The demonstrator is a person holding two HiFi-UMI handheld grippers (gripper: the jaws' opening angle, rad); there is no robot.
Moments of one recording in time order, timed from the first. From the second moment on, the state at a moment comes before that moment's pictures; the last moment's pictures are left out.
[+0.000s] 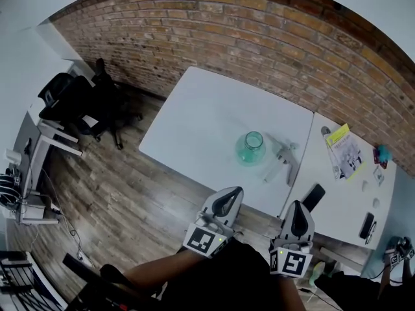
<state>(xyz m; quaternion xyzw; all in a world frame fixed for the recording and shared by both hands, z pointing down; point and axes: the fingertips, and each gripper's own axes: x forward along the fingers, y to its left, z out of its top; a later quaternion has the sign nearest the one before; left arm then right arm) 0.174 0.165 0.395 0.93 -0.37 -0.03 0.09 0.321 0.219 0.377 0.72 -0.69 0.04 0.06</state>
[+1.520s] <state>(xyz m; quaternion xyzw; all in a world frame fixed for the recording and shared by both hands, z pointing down) 0.092 0.097 0.408 0.92 -0.38 -0.04 0.11 0.246 0.159 0.389 0.72 -0.69 0.05 0.09</state>
